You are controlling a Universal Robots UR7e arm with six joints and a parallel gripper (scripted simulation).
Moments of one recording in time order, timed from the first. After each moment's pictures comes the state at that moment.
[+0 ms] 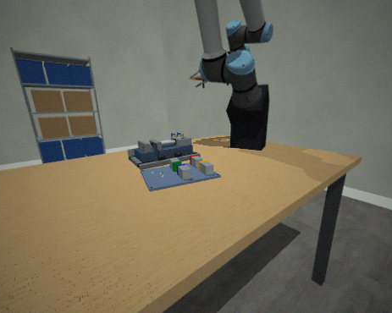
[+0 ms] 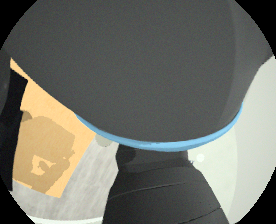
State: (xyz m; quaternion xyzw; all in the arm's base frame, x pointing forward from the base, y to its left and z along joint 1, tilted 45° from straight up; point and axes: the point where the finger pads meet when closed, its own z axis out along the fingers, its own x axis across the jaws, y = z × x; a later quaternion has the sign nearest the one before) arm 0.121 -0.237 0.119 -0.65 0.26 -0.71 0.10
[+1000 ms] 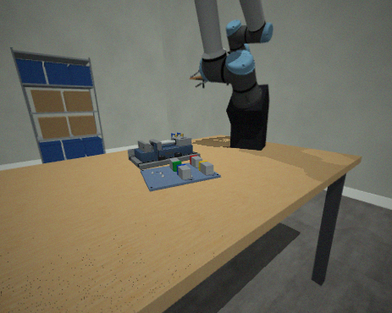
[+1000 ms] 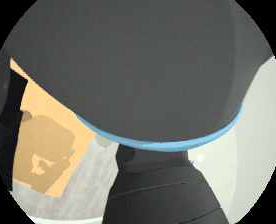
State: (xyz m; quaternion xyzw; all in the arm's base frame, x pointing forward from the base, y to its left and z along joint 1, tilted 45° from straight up) arm 0.121 -0.237 0.119 -0.65 0.26 -0.71 0.10
